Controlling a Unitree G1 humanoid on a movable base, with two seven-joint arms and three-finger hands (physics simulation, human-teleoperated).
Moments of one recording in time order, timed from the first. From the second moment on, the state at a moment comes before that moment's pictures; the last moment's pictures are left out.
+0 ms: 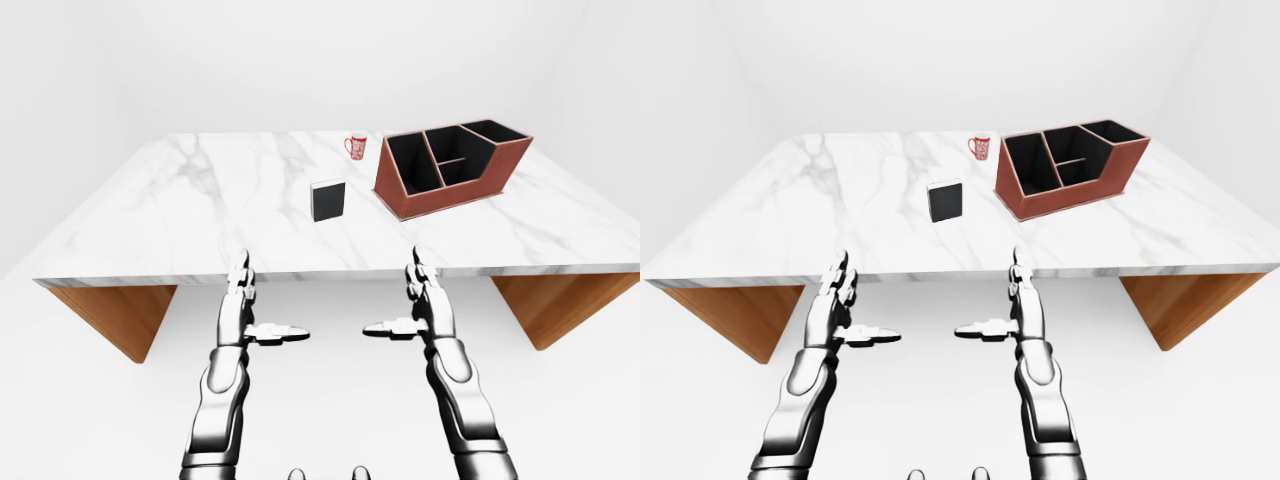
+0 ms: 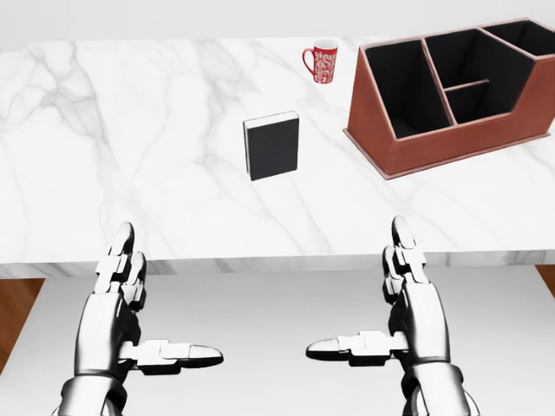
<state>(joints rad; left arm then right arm) 0.00 0.01 0.02 0.00 -0.01 0.00 -0.02 -0.01 -0.01 -0.02 0.00 0.01 0.01 0.01</state>
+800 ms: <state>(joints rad) 0.00 0.02 0.04 0.00 -0.03 0.00 -0.04 -0.02 -0.02 -0.04 0.02 0.02 0.06 0.03</state>
